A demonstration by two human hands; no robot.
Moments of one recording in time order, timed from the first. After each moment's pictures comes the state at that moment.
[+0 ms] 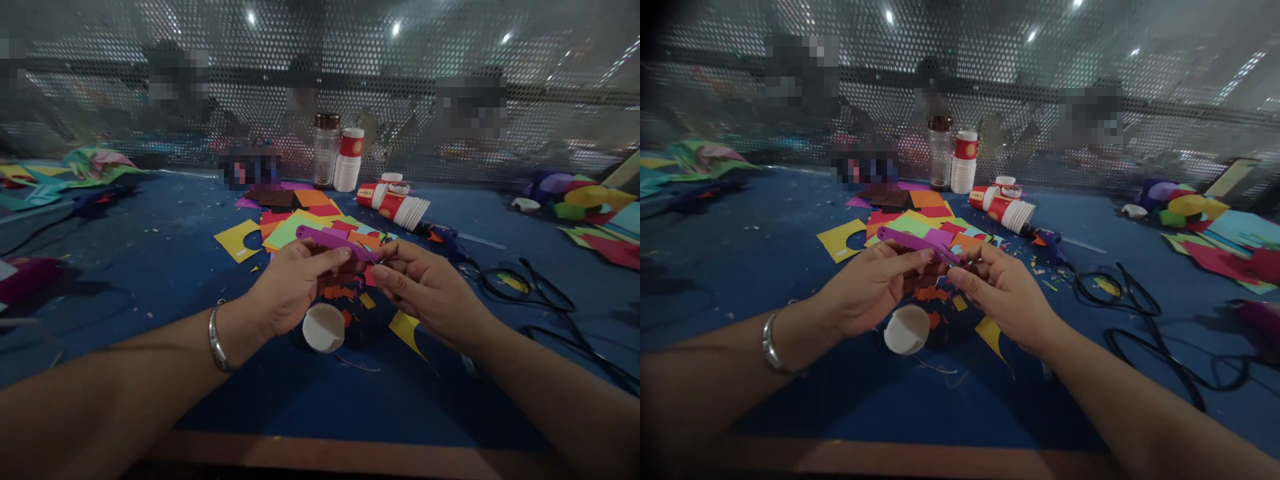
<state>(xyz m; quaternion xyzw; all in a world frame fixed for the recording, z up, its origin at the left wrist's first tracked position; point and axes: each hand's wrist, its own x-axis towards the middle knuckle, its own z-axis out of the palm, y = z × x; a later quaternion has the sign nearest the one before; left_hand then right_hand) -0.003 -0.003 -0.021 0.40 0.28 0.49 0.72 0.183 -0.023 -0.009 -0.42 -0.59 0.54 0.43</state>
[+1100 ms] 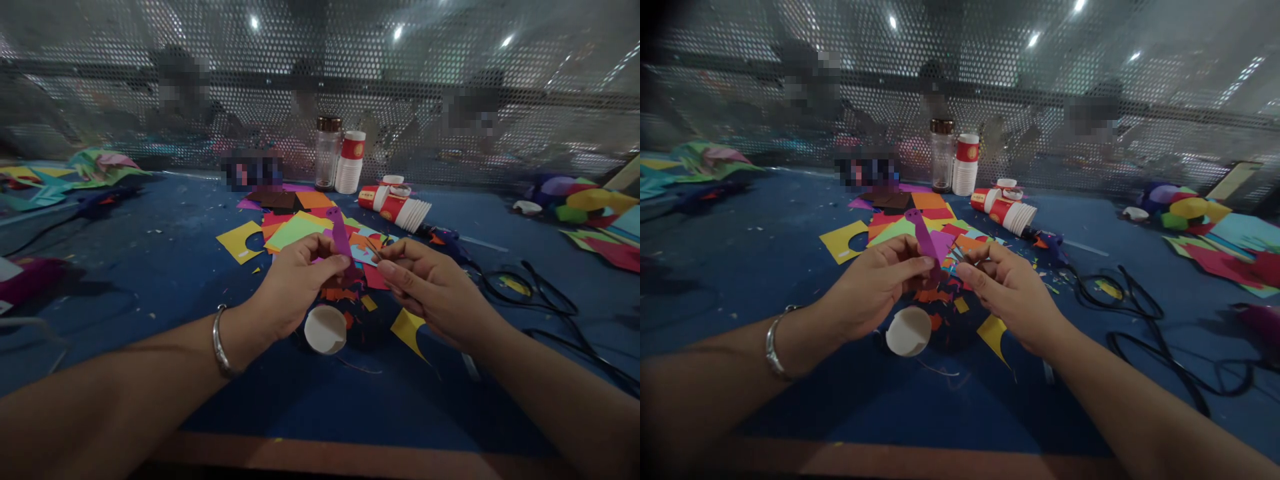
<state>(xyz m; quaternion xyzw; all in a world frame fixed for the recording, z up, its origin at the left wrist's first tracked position) -0.001 -0.006 -0.017 0.42 0.38 0.51 0.65 0.187 -0.022 -0.009 -0.49 -0.57 0.51 0.41</state>
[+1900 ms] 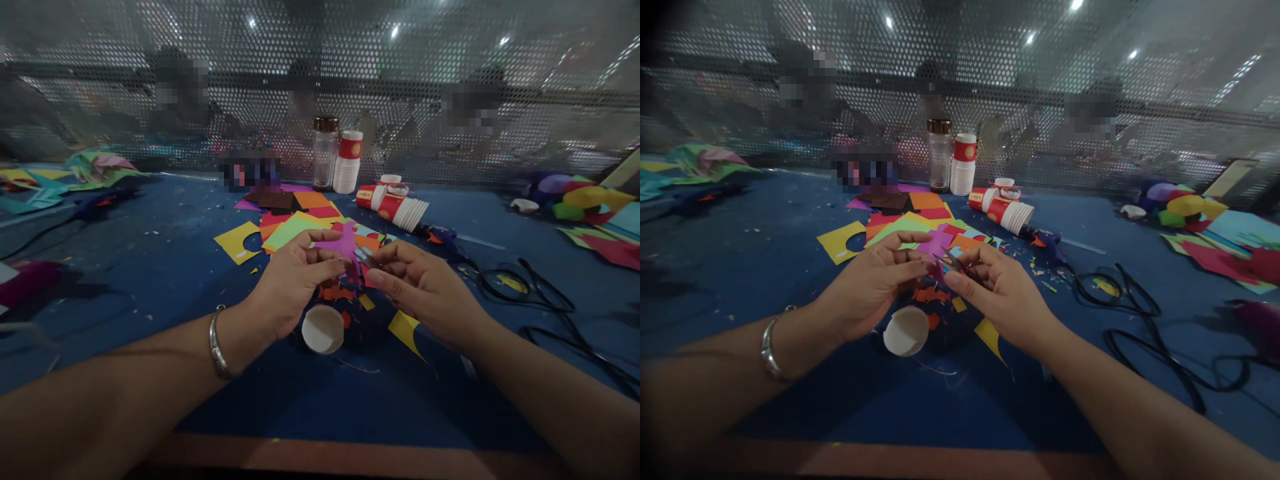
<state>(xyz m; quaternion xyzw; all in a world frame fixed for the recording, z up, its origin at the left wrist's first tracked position) -0.004 -0.005 -0.018 0.40 0.36 0.52 0.67 0.186 -0.022 -0.010 -0.47 -0.66 0.44 0.39</state>
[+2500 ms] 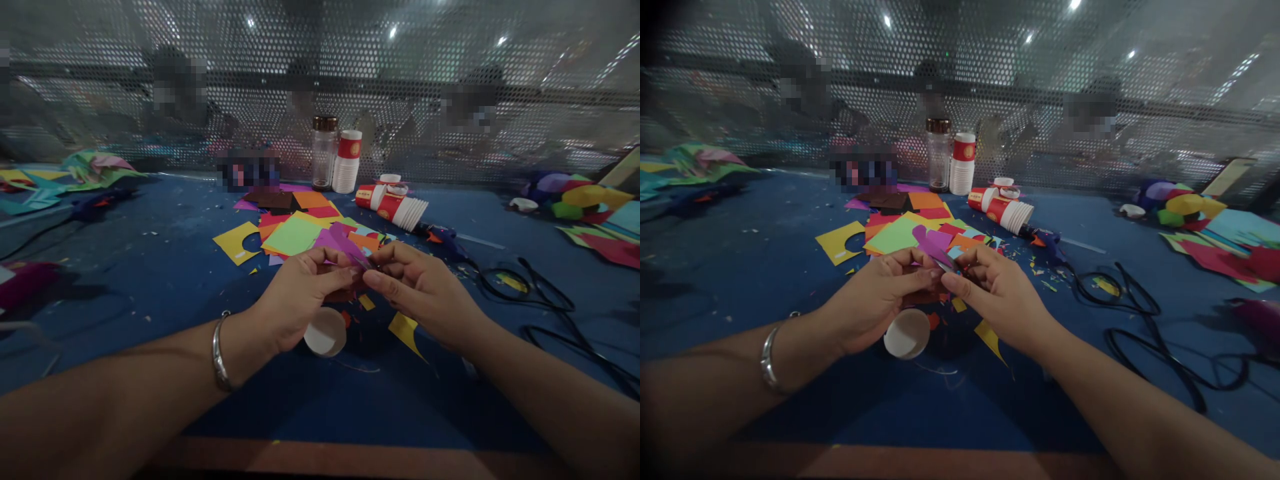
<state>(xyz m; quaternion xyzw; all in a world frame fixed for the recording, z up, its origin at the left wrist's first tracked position) 0.003 -0.014 -0.021 0.38 0.36 0.46 0.72 0.186 -0.021 -0.013 -0.47 -0.68 0.42 0.38</state>
